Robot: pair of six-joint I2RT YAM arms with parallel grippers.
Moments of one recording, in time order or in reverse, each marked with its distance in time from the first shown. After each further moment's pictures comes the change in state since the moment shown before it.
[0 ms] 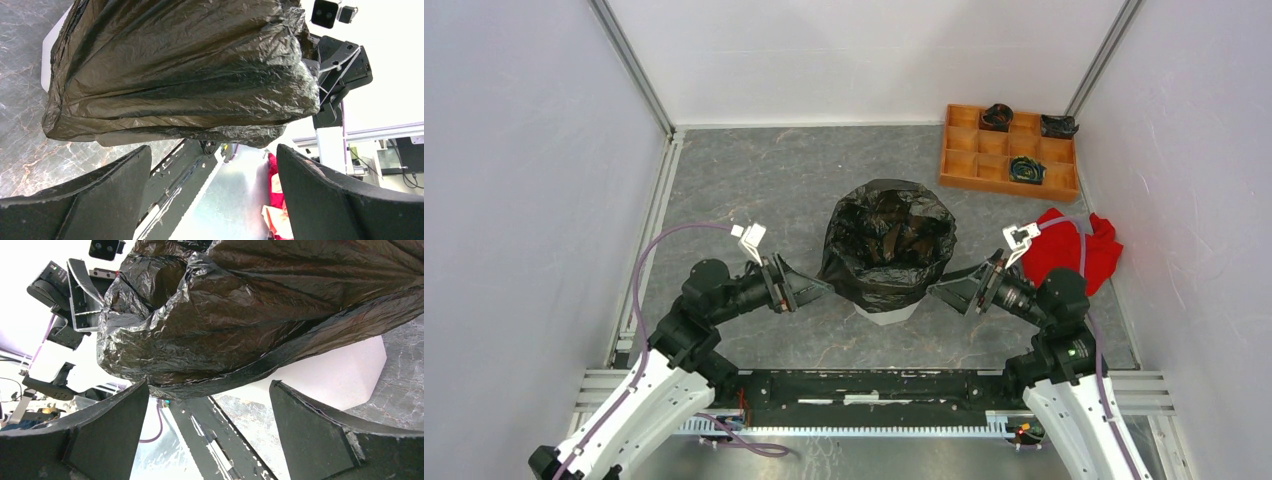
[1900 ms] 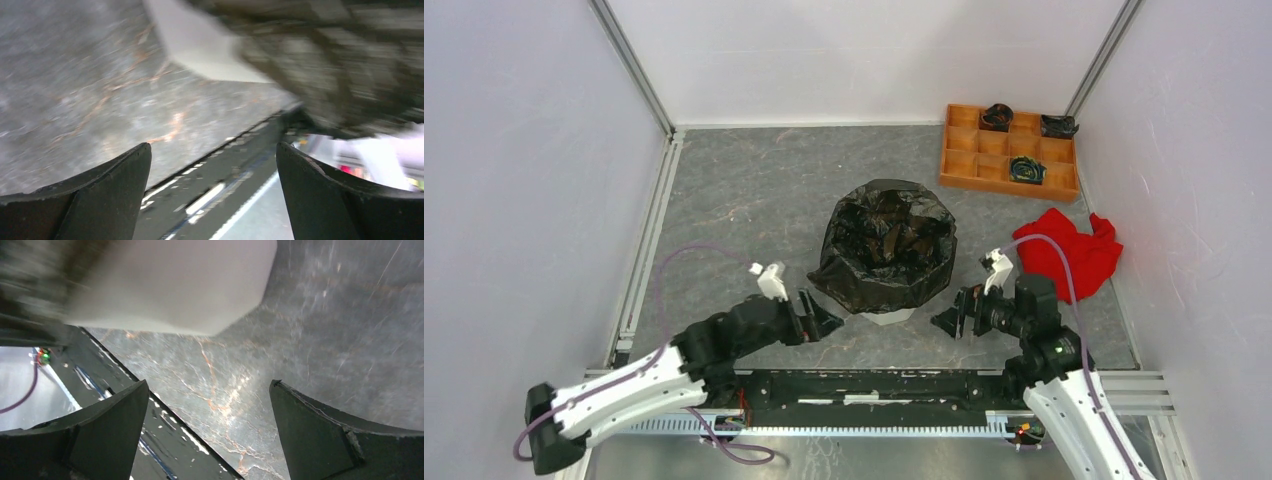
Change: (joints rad) left arm -0.464 0.133 -0.181 -0.115 -0.613 -0.127; right arm 0.031 0.003 -0.195 -0.323 0.183 -0.414
